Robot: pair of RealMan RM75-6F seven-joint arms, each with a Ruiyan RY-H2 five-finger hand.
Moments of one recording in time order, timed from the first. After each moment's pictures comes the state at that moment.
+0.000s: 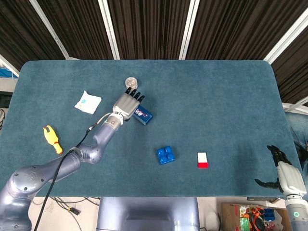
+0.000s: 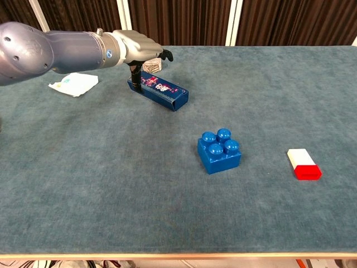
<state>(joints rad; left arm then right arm) -1.22 -1.77 -0.24 -0.87 0.82 0.55 0.69 0.11 -1.01 0.08 -1.84 -1.17 1.23 0.05</state>
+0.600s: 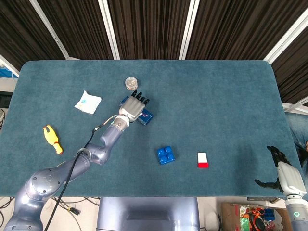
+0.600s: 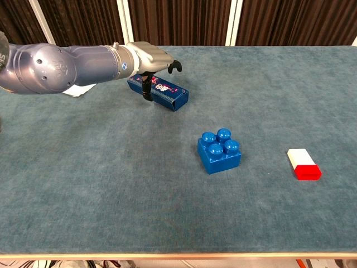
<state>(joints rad) -1.27 -1.89 -0.22 -0.70 0.88 0.50 0.58 0.11 -1.00 0.08 -1.85 -1.16 1.21 0.07</state>
